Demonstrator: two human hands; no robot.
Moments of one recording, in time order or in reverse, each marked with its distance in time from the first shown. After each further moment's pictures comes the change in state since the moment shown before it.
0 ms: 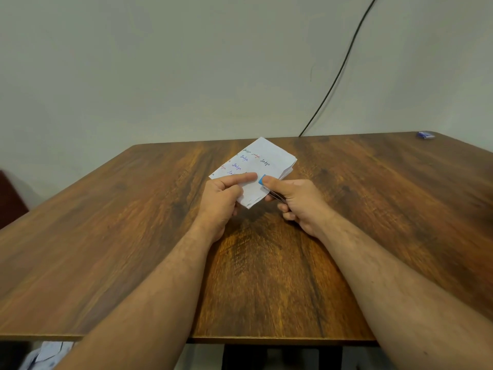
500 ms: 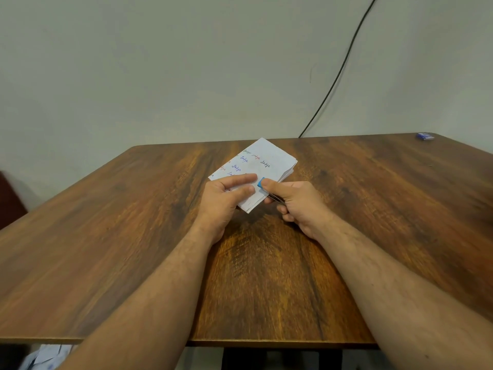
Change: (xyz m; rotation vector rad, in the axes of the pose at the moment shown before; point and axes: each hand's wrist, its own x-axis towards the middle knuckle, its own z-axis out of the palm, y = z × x) left_hand 0.000 -0.002 0.000 -0.048 -0.036 0.013; right_hand -0.002 0.002 0.000 -0.046 0.000 -0.020
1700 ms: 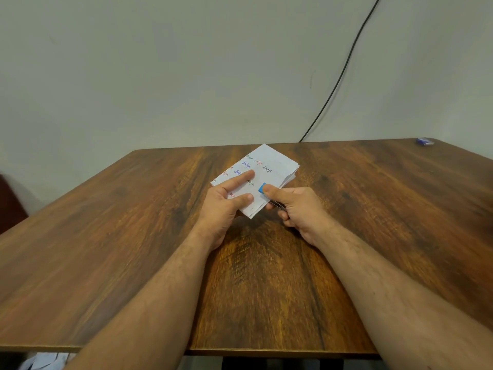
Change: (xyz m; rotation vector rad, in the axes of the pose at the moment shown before) left_hand 0.000 0.000 0.001 -0.172 -0.101 -0.085; right_hand -0.004 -0.003 -0.002 -0.016 0.035 0.021
